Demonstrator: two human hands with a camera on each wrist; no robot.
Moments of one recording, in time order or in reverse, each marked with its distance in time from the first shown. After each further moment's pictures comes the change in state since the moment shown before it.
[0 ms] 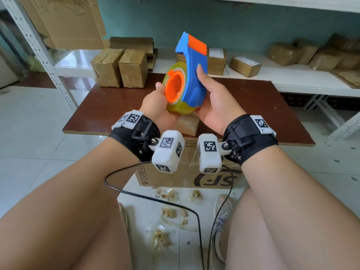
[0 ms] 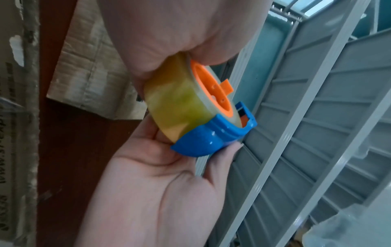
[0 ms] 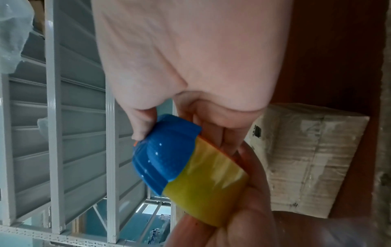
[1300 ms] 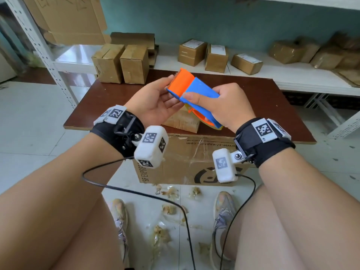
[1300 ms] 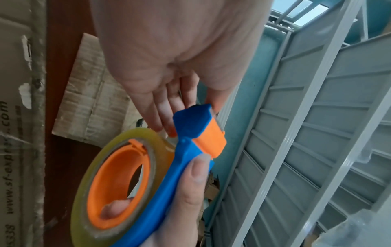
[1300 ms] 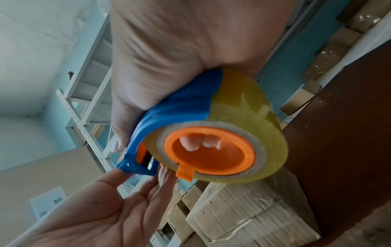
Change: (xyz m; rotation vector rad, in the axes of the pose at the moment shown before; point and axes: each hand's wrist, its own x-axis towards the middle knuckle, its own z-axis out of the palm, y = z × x) left_hand -0.028 0.024 -0.023 0.212 -0.293 -0.019; right_hand -0.023 -0.006 -0.025 -1.135 0.179 -0.307
